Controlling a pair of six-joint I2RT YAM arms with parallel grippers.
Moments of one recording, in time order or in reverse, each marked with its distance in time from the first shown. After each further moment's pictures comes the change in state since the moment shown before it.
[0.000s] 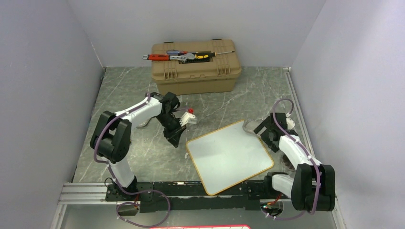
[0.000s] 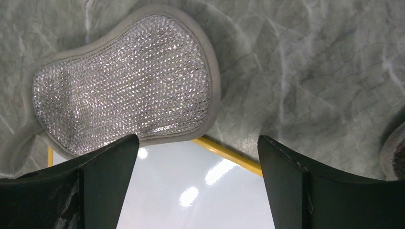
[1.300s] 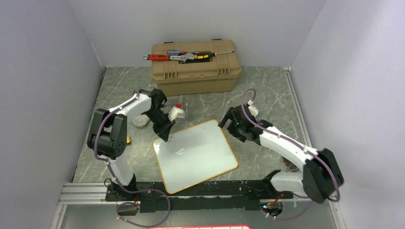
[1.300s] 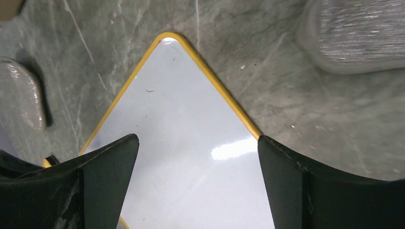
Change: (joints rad) left arm 0.138 0.025 -0.051 0.018 -0.097 0.071; right arm 0.609 0.150 0.230 0.049 0.010 0.284
